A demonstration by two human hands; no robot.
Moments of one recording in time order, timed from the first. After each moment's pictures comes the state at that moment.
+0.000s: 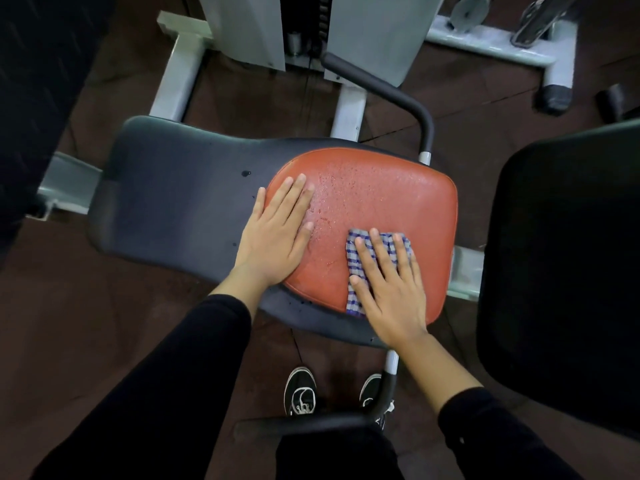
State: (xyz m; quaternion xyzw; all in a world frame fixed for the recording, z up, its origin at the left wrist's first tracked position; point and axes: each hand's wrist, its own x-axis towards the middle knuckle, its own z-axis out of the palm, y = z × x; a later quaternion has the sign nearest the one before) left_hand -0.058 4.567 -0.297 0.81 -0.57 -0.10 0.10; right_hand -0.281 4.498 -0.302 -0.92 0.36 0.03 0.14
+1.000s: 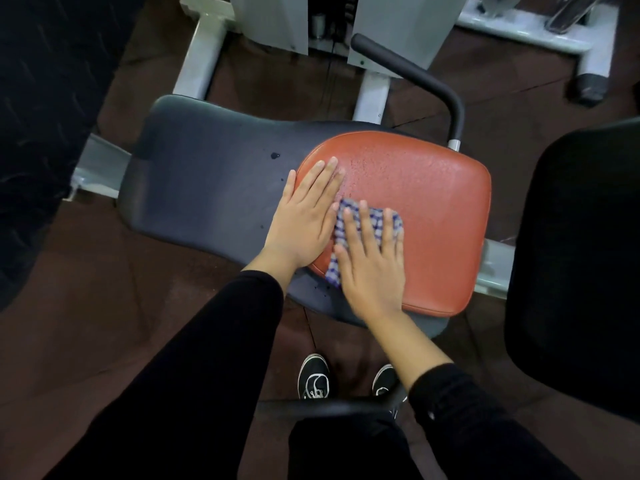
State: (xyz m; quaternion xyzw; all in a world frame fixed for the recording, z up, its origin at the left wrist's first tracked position) left_hand -0.057 4.567 -0.300 0.79 -0.58 -0.10 0.16; right_hand -0.210 4.533 -0.301 -0.91 0.39 -0.01 0.13
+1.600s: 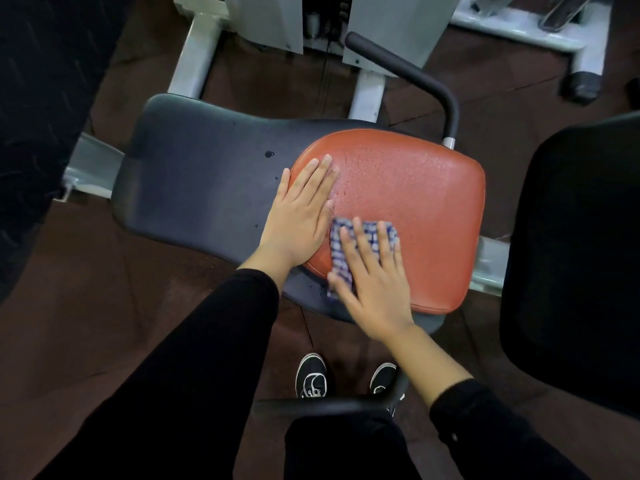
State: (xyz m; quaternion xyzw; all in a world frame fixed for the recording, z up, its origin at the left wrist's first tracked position) left_hand -0.057 4.567 -0.302 0.79 -0.58 -0.10 0.15; right_hand -0.242 4.538 -0.299 -0.94 0.31 0.02 0.15
